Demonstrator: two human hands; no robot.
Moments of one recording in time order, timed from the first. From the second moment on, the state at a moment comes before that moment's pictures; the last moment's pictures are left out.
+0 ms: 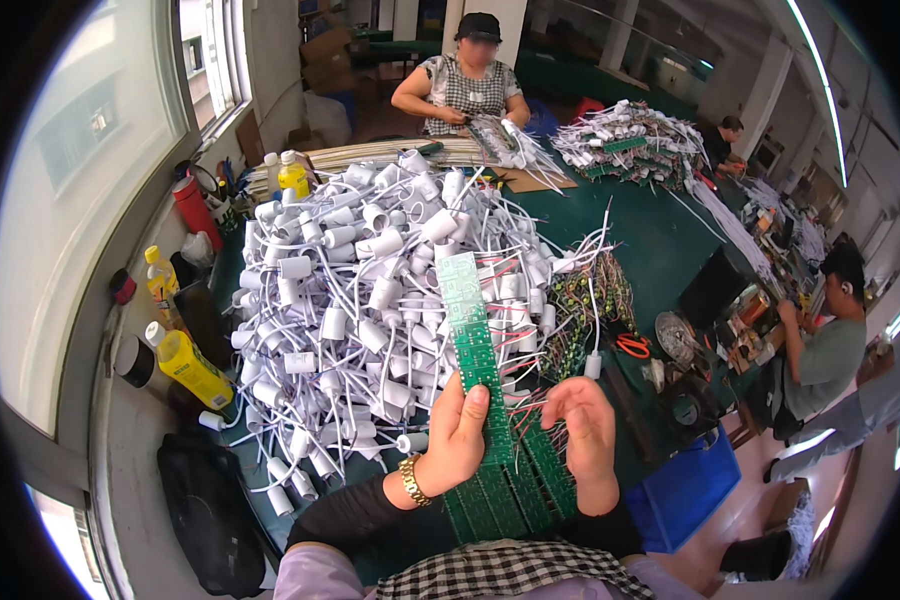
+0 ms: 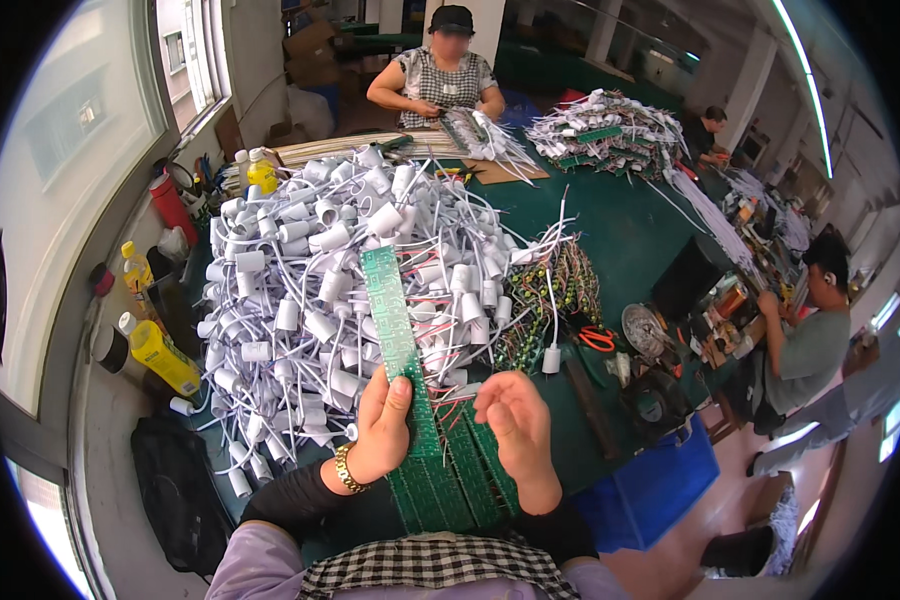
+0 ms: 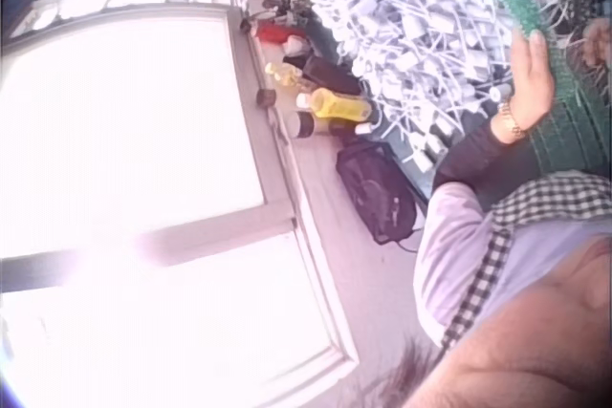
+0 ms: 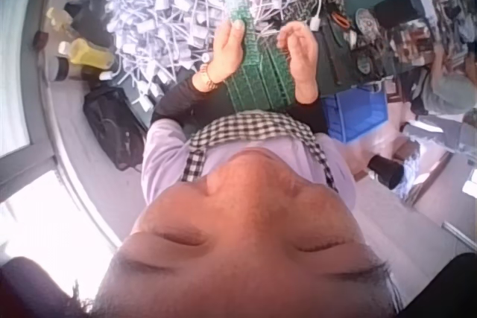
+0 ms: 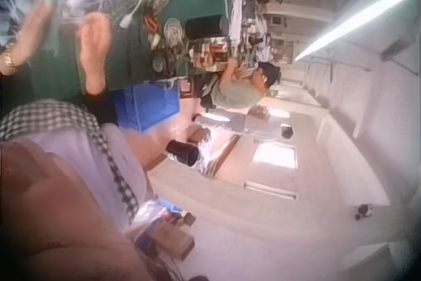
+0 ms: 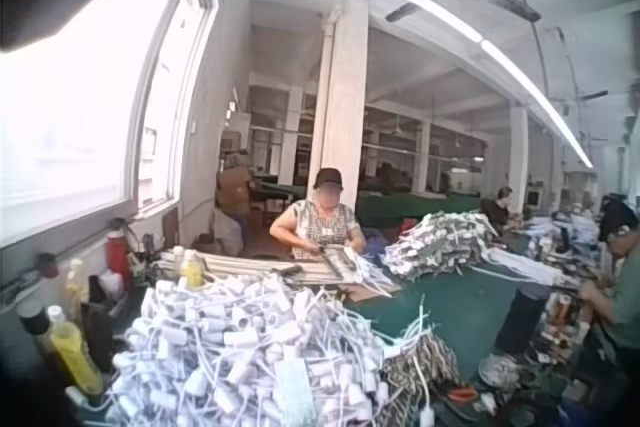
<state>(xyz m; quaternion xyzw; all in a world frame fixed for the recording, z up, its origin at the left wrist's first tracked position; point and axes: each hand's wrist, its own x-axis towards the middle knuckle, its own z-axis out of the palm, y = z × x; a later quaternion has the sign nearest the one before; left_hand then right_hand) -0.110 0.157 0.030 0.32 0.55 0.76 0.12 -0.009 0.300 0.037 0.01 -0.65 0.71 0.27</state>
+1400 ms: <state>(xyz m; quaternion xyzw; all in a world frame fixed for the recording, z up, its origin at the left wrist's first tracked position) -0.121 0.151 0.032 0.31 0.58 0.75 0.04 -0.015 0.275 0.016 0.13 -0.56 0.78 0.23</state>
